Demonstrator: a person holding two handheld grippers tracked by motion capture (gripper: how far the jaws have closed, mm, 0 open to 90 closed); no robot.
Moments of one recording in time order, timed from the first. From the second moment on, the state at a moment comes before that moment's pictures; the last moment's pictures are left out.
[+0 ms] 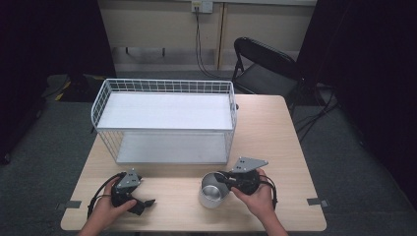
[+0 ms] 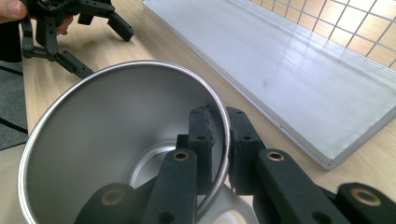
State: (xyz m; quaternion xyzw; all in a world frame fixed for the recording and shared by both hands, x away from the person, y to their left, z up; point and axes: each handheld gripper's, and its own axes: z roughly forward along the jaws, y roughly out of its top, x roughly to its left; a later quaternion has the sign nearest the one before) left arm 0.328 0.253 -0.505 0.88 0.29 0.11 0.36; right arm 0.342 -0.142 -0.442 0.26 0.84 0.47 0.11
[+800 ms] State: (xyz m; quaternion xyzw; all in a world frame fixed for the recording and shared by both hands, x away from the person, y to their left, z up) left arm 0.328 0.254 -0.505 0.88 0.29 0.11 0.36; right arm 0.346 -0.137 -0.426 0.30 0.81 0.48 0.14
